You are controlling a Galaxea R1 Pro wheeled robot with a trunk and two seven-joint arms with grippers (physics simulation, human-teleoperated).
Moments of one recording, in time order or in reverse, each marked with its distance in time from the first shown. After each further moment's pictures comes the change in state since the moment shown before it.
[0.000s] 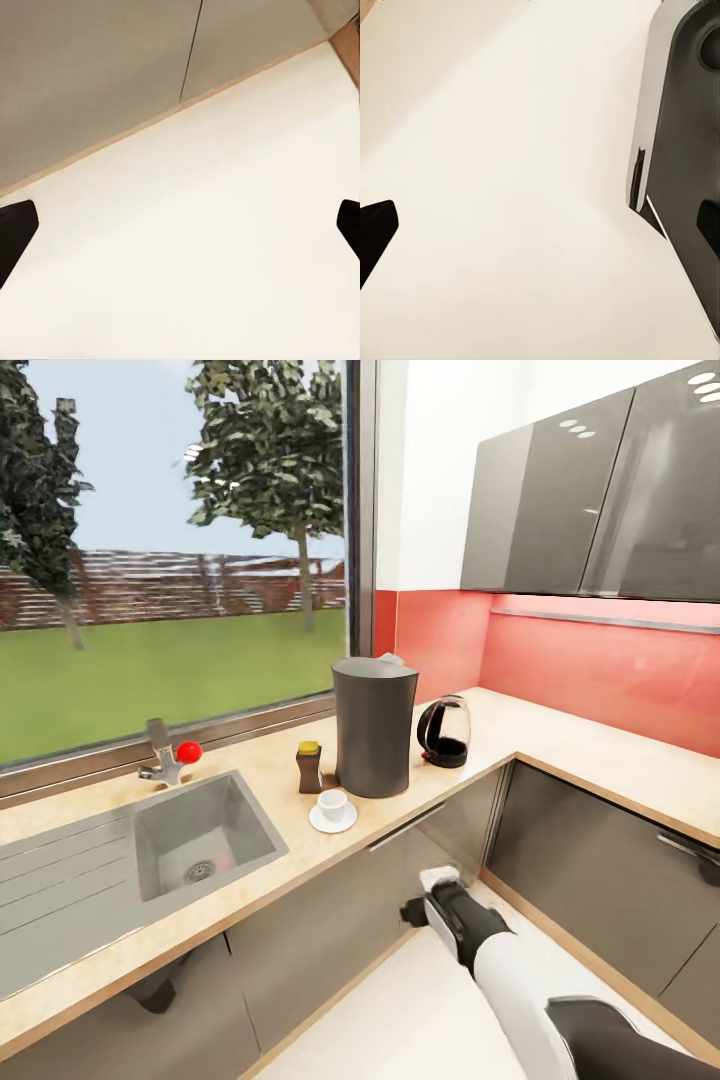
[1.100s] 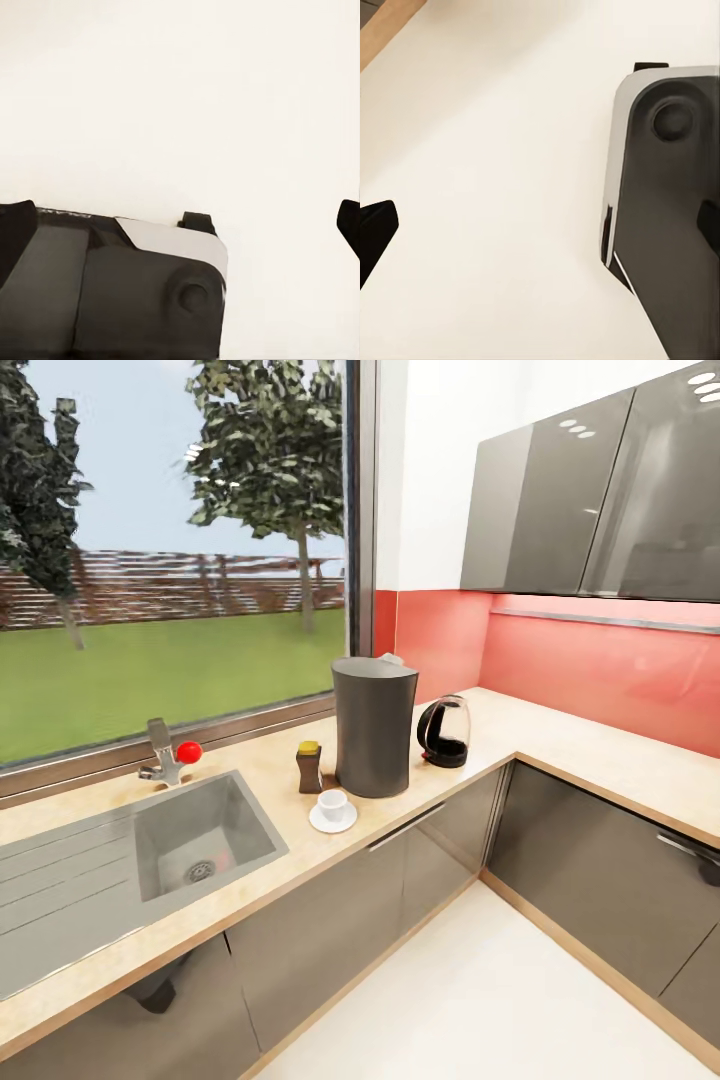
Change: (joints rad) left arm 0.000 -0.033 0.002 0.008 0.001 -0.169 0.001; right arm 0.544 -0.091 -0.001 0.251 -0.001 -0.552 0.001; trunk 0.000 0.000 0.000
